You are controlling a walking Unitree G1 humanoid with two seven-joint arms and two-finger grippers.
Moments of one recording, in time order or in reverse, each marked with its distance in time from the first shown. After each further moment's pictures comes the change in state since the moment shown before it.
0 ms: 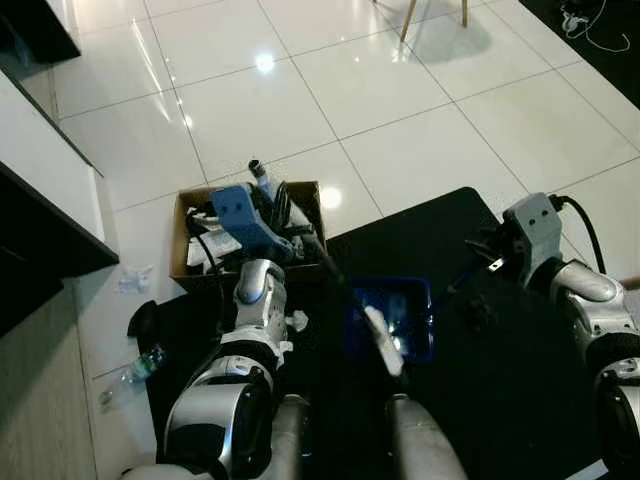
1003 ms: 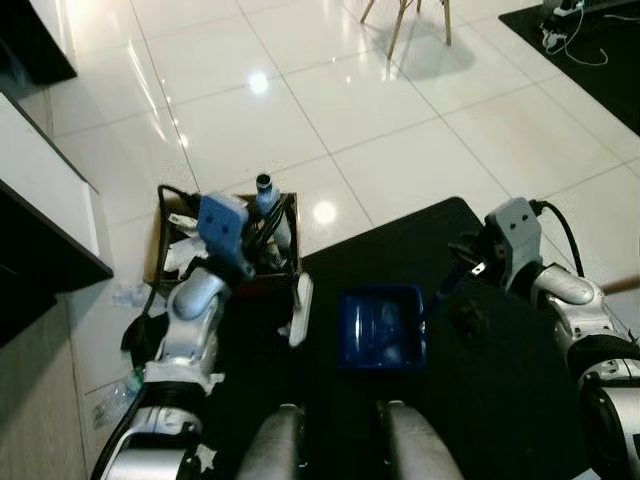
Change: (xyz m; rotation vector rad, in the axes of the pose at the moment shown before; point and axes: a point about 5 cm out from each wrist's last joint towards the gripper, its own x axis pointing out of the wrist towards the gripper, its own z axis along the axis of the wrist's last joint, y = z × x) left arm -0.052 0.040 0.024 0.327 0.131 -0.356; right arm 0.009 0.019 -0.008 0.033 0.002 0.027
